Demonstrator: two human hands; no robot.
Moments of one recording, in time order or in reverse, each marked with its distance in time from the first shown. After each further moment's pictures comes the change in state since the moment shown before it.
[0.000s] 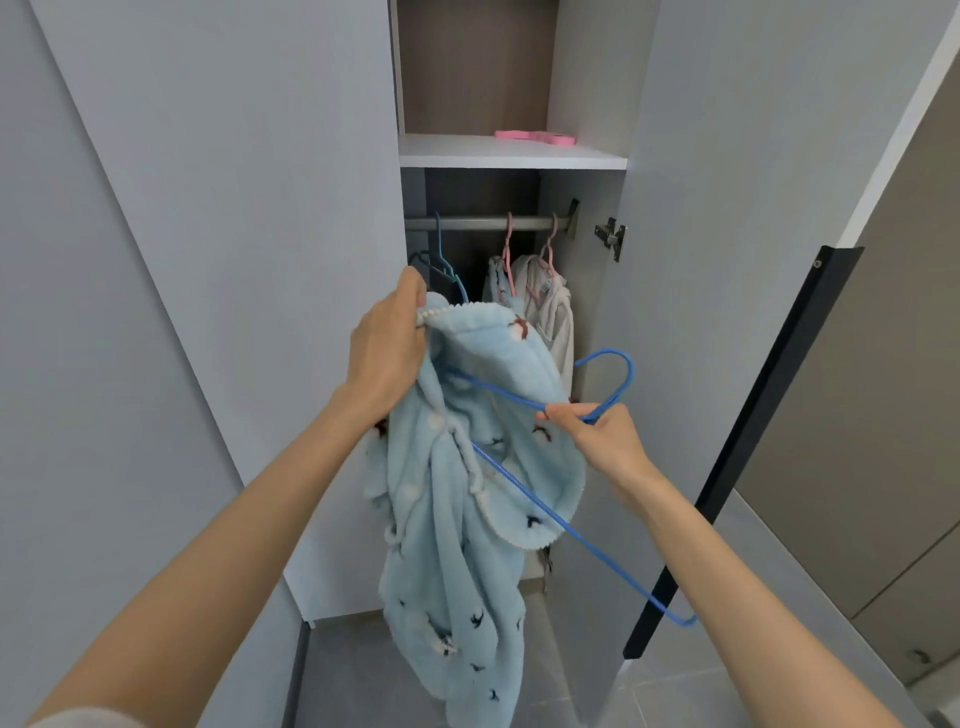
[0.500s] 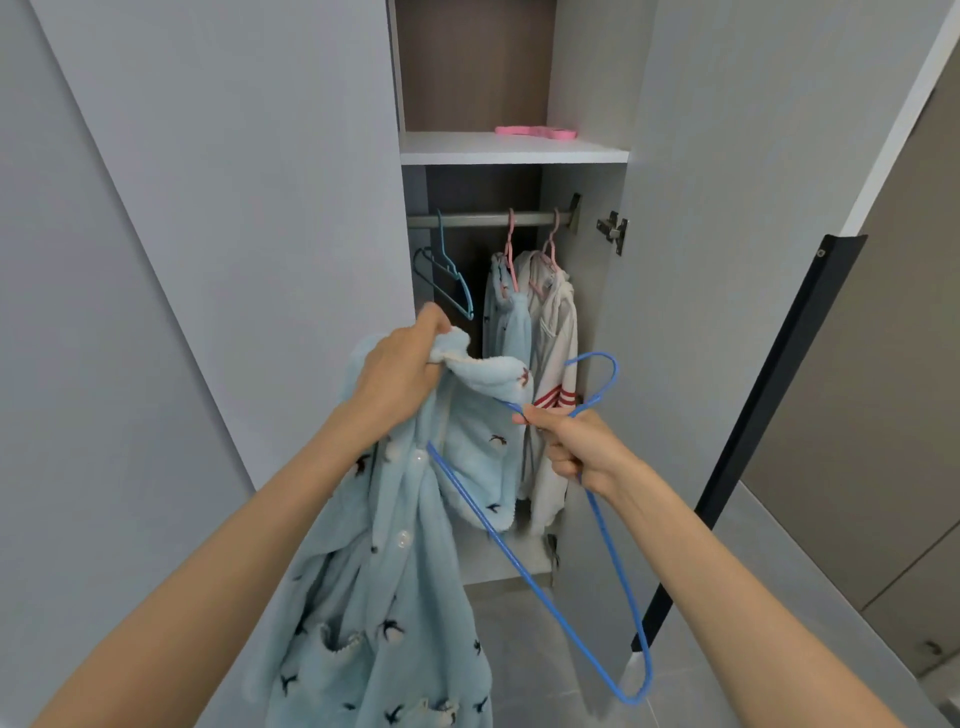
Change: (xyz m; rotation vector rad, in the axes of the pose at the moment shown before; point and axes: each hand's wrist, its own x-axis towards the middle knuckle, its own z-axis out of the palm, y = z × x) left_hand -0.021 -0.006 0.003 -0.012 -0.256 0.089; right_hand 0.005 0.001 0.025 0.256 -0.189 0.386
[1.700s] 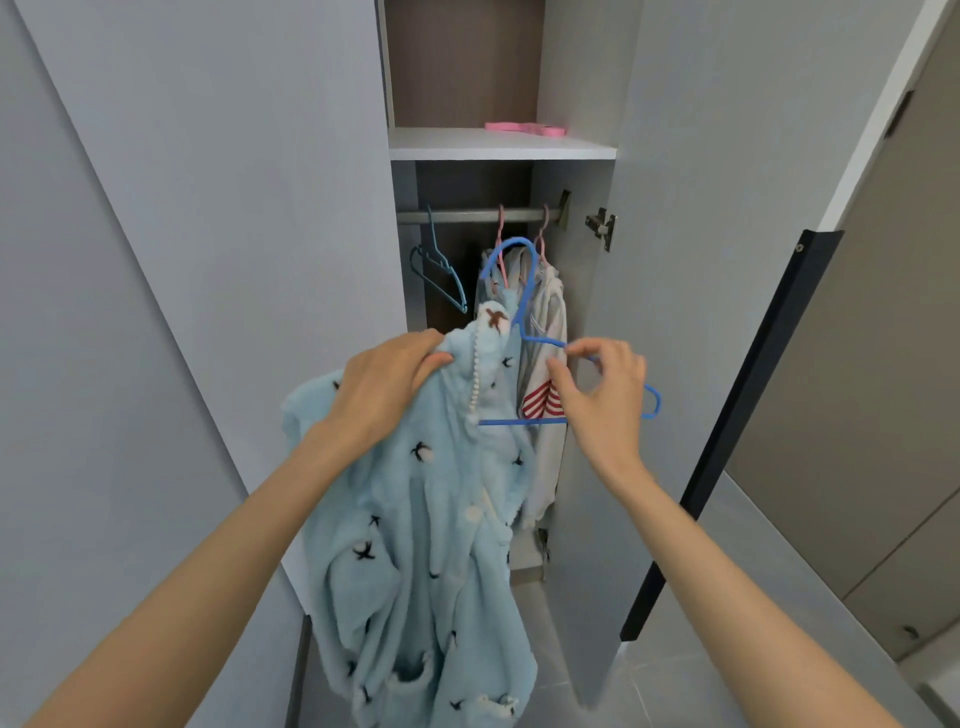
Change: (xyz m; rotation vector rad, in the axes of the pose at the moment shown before) left_hand -0.020 0.000 0.000 0.113 0.013 0.098; right_hand -0.016 -0.012 -0.011 -0.488 0.592 -0.861
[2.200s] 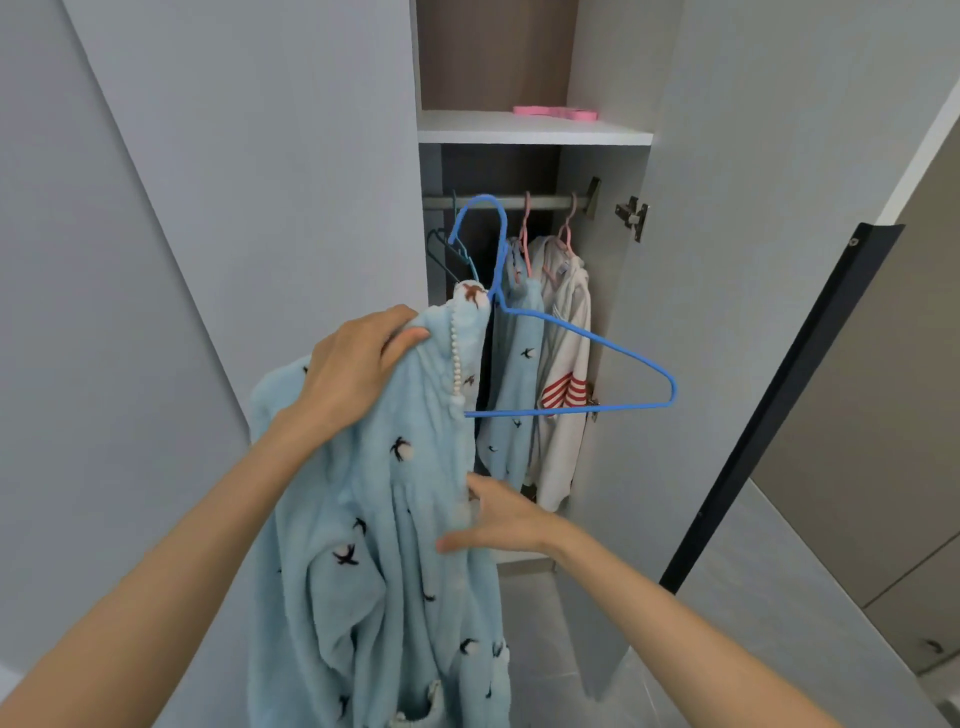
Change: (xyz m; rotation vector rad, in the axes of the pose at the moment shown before) left_hand -0.016 -0.031 -0.029 -0.086 0.069 -0.148; right_hand -0.089 0.013 0.070 0.127 -1.252 0.294
